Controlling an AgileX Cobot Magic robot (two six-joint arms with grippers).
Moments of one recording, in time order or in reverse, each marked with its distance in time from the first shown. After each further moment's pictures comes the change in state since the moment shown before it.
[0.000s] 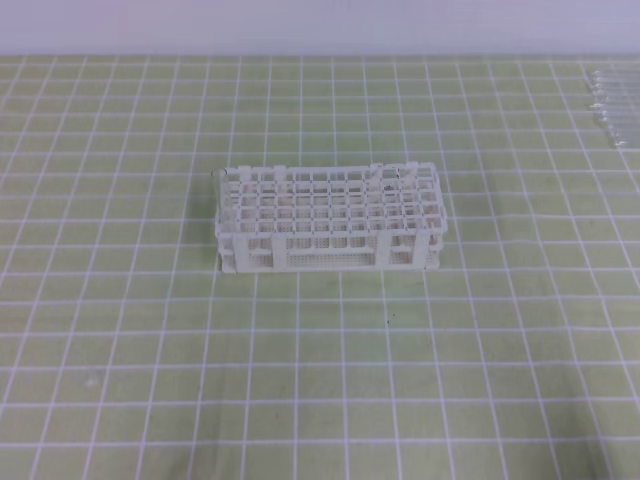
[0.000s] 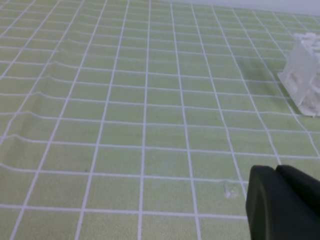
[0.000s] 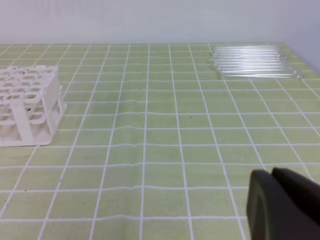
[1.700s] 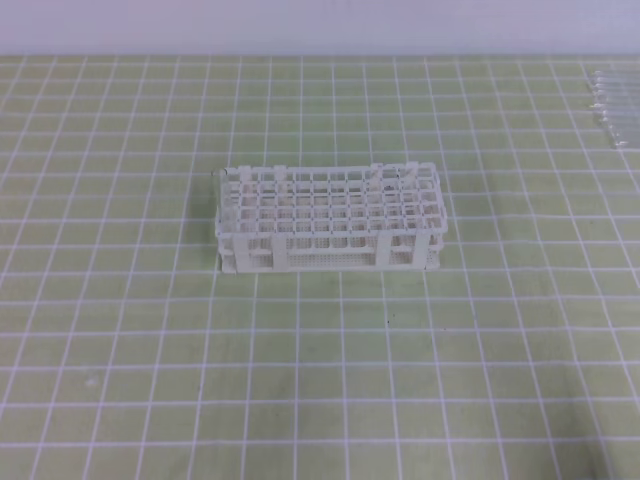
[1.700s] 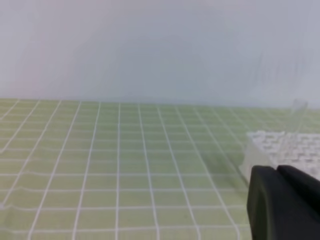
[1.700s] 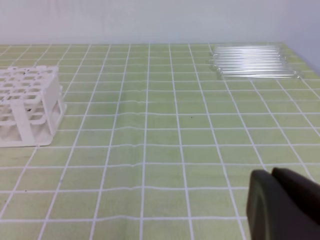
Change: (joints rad) left arm -0.085 -0.008 0.007 0.064 -0.291 -0.103; right arm 0.000 -0.001 0.000 0.000 0.001 0.000
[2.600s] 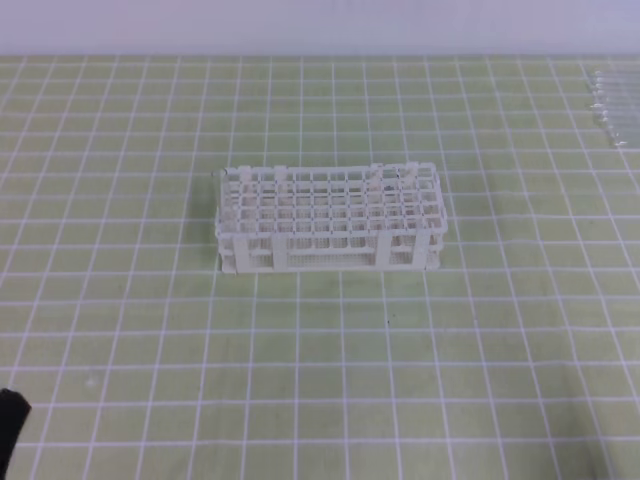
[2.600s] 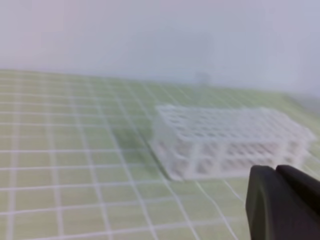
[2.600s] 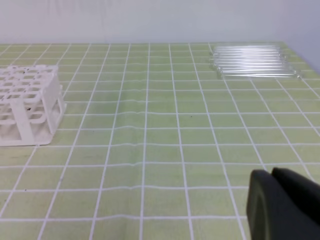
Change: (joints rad) left arm -0.393 0.008 0.000 0.341 0.093 -0.384; right arm 0.000 -0.001 0.000 -0.002 0.001 0.000
